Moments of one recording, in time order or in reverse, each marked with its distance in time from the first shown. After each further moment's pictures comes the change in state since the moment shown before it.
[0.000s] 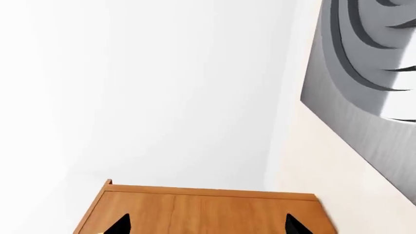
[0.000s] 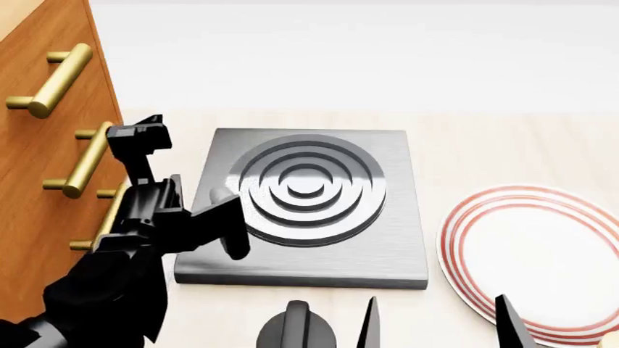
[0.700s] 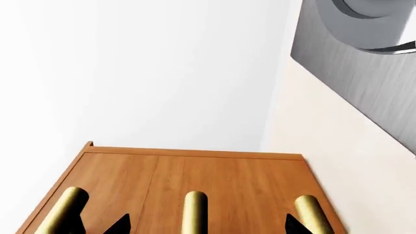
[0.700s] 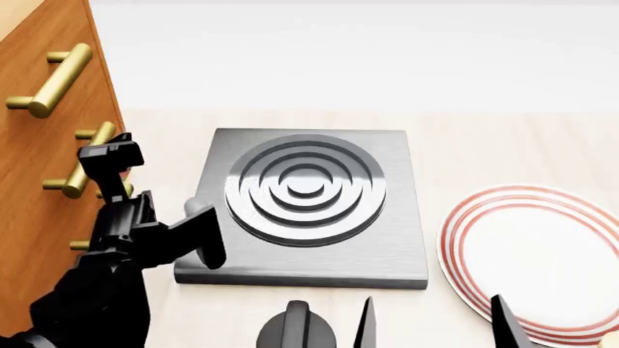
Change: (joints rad) left arm 0.041 0.000 -0.015 -0.102 -0.027 0.013 -0.034; right arm 0.008 0.018 -0.024 0.006 -0.001 -0.005 0.024
